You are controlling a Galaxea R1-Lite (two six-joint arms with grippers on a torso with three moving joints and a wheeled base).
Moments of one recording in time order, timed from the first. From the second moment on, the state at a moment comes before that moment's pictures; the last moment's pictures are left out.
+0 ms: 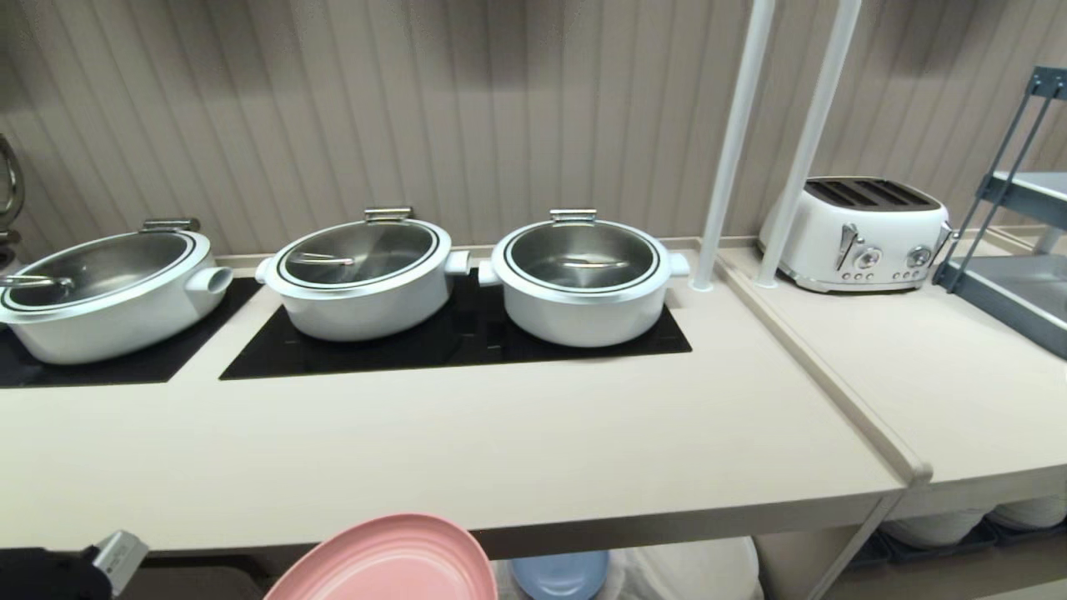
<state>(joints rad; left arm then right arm) -0.56 1.04 -0.21 0.06 0.13 -0.97 0.00 0.00 0.00 0.00 0.00 0.00</state>
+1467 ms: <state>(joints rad) -0.56 1.04 -0.22 0.06 0.13 -0.96 0.00 0.00 0.00 0.00 0.00 0.00</state>
